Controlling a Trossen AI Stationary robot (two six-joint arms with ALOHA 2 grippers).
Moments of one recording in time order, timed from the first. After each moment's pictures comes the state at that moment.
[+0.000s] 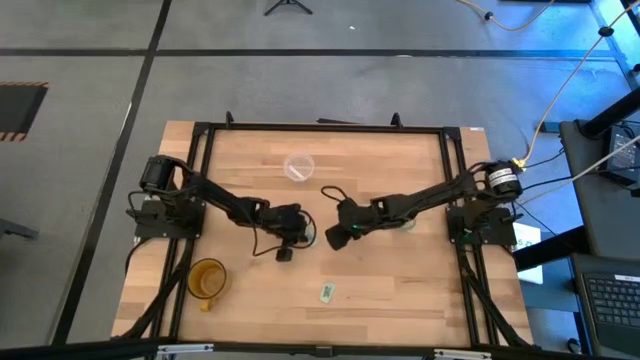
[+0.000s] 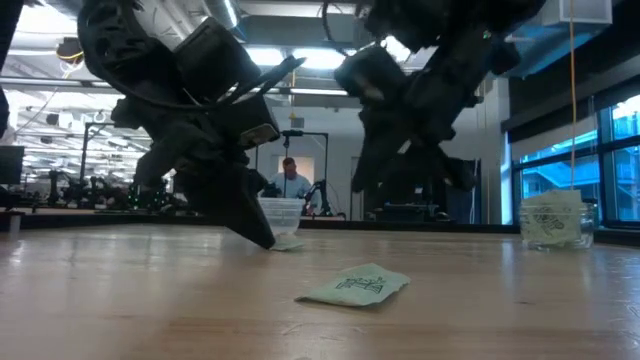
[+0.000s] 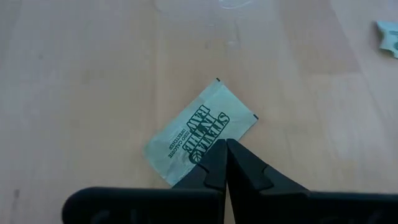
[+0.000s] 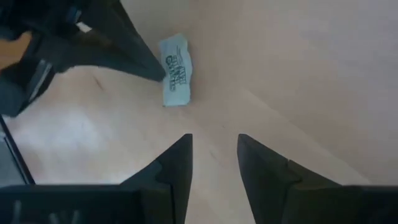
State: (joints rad) left arm -0.09 1.75 0.65 0.33 0.06 -0.07; right arm 0.14 1.75 0.99 -0.15 0.02 1.13
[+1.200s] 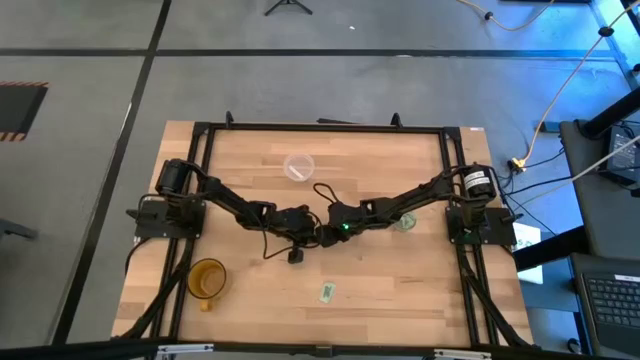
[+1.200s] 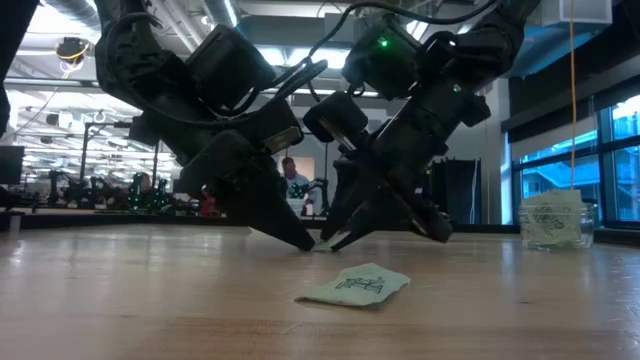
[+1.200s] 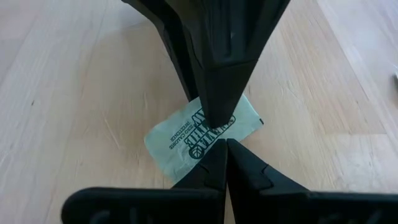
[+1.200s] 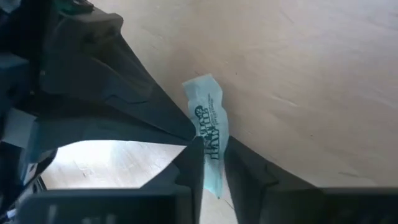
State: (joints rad) left arm -0.10 1.90 0.69 0.49 0.03 -0.12; right arm 0.09 1.95 0.99 0.10 -0.10 1.24
